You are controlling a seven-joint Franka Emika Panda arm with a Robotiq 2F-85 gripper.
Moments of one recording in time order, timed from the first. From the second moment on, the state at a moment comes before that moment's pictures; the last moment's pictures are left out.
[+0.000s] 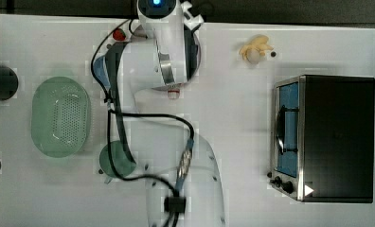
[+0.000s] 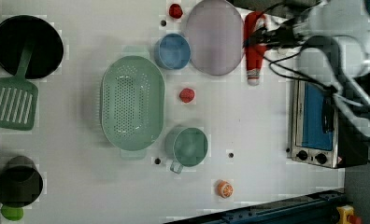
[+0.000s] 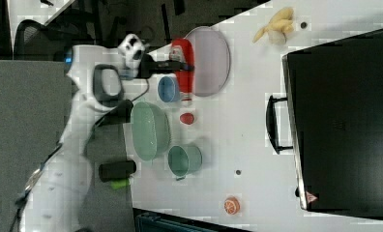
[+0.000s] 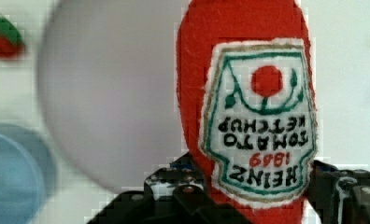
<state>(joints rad) -0.01 0.64 0.12 -1.49 -0.16 0.54 -0.50</state>
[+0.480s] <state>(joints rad) -0.10 0.26 0.14 -1.69 -0.03 0.55 -0.50</state>
